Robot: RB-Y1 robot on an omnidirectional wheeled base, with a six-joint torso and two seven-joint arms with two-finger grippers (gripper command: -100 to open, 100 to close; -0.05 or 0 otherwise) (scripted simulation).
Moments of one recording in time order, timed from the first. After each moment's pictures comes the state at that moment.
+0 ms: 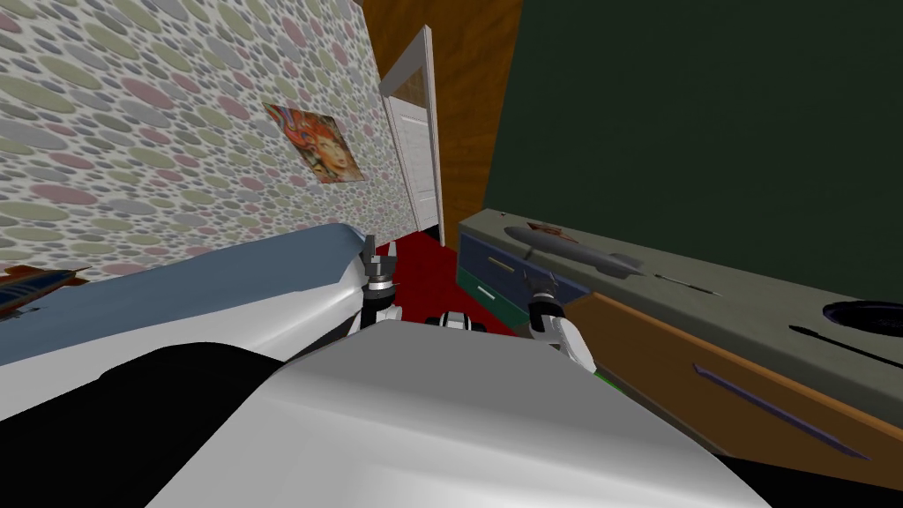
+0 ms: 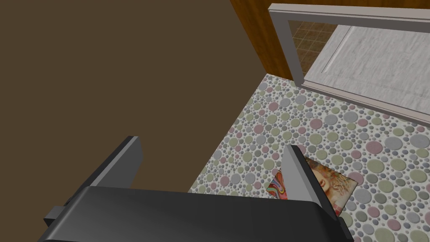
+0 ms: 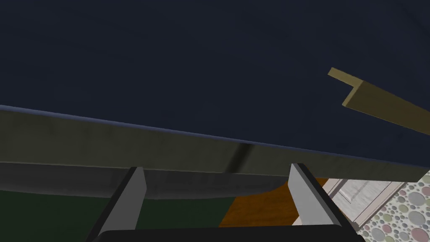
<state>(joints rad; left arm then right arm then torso) 0.52 -0.01 0.01 -2.20 -0.07 -0.63 0.15 0.34 -0.19 -0.14 -1.87 1.11 0.12 0.61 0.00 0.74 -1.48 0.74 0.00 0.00</state>
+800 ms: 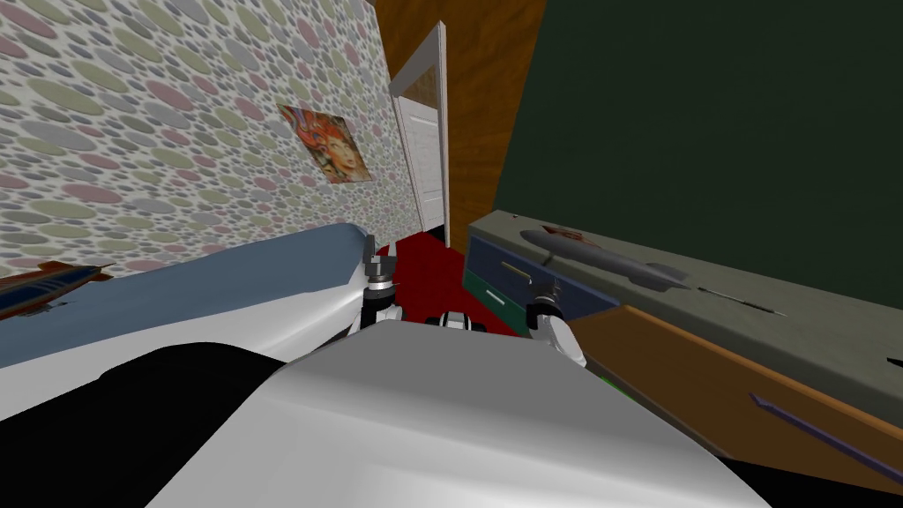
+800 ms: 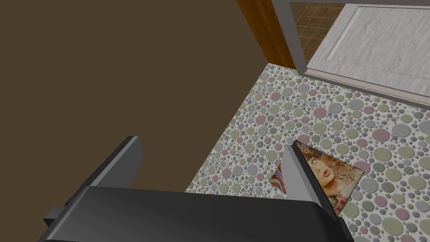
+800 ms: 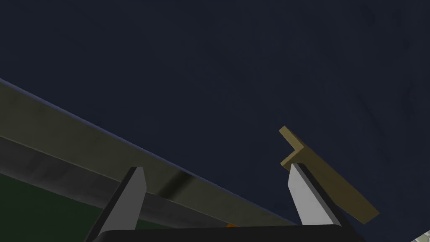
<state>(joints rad) 0.52 -0.01 0.01 -2.20 -0.07 -0.63 0.15 0.30 -0.18 -0.16 -1.75 1.32 0.24 0.75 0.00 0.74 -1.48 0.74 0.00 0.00</state>
